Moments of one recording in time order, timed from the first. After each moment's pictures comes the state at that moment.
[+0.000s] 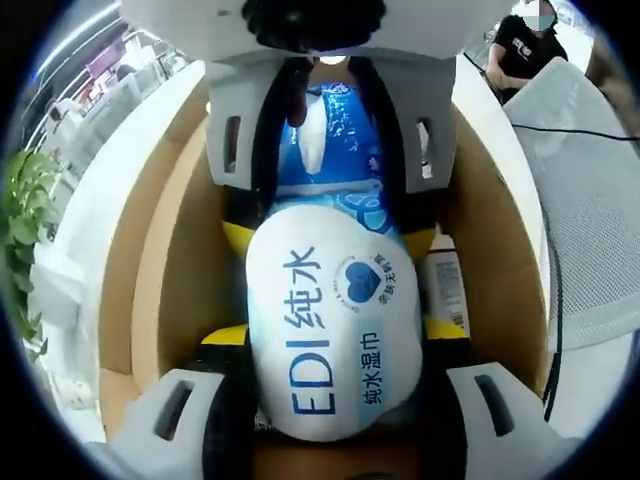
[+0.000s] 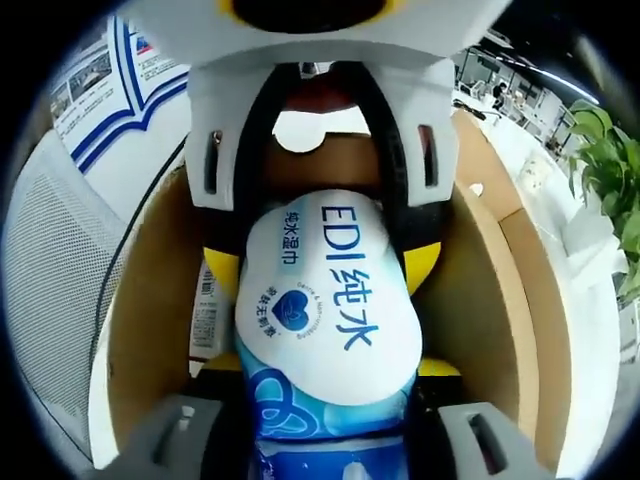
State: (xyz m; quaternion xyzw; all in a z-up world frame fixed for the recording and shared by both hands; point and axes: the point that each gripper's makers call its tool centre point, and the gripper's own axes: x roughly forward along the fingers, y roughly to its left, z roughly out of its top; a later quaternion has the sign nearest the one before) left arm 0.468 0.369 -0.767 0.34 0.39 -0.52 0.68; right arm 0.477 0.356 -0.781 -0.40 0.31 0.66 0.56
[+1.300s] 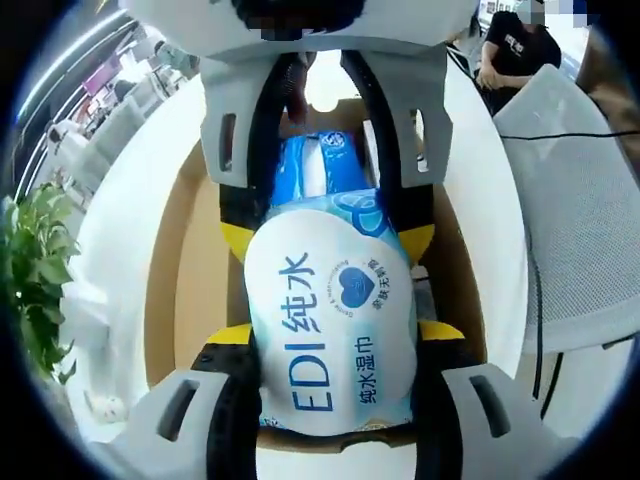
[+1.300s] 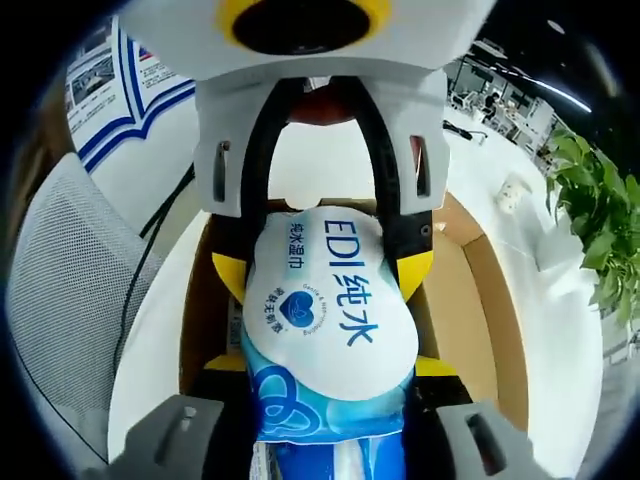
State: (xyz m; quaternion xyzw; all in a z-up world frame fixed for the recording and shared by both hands) left arm 0.473 0.356 -0.708 0.37 0.37 -0.52 0.68; right arm 0.480 0.345 -0.720 -0.40 0.29 0.65 0.58
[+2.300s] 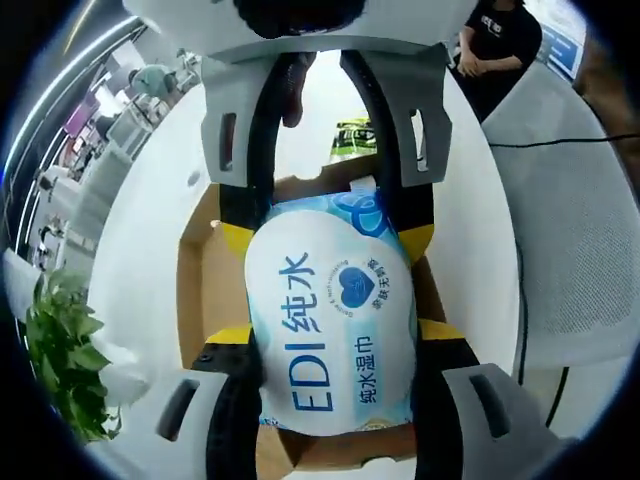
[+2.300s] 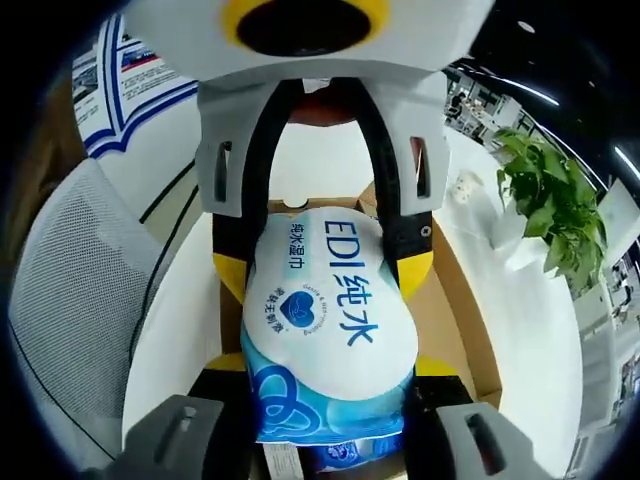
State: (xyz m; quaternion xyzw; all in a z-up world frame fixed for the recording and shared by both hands) left arm 0.472 0.289 -0.666 0.42 0.33 -0.54 0.65; right arm 0.479 0.277 -0.677 -0.39 0.28 0.60 0.64
